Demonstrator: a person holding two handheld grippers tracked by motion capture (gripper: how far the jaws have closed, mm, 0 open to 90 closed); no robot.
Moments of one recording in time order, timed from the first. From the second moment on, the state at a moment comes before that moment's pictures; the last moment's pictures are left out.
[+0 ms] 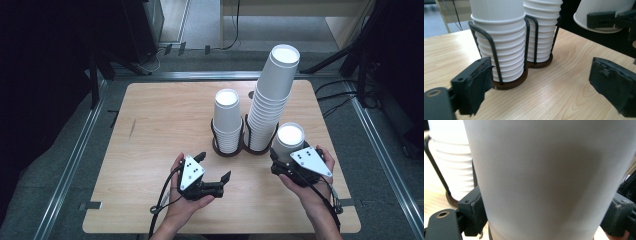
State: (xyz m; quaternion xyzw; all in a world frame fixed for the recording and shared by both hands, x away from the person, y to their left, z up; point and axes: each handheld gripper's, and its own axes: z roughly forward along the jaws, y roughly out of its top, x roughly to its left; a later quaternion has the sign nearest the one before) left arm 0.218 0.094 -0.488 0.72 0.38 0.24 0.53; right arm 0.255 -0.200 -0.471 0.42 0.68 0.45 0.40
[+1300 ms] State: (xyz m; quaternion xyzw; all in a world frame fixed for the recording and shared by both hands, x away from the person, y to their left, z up) left arm 0.219 0.076 -0.485 0.74 0.34 0.19 0.55; right arm 0.239 -0.150 -0.517 0.23 0.75 0.30 0.54
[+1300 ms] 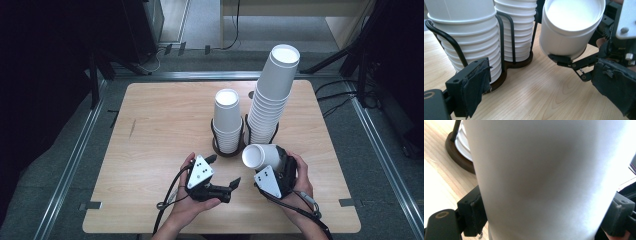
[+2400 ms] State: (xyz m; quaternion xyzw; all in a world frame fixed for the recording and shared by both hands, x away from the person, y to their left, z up) left arm 0.214 0.070 -0.480 0.75 0.31 0.17 0.55; right arm 0.234 -0.139 -0.524 0.17 0.77 0.29 0.55
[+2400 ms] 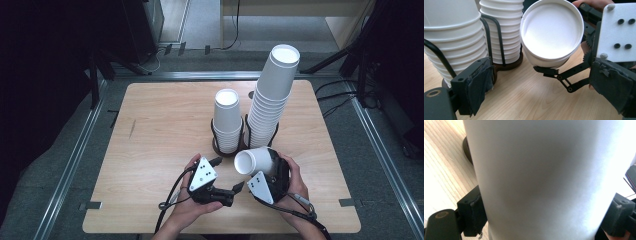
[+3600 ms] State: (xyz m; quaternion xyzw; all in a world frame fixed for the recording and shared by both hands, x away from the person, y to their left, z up) left arm 0.214 0.071 -0.482 0.77 0.29 0.17 0.54; right arm 0.225 -0.132 -0.522 0.13 0.77 0.33 0.53
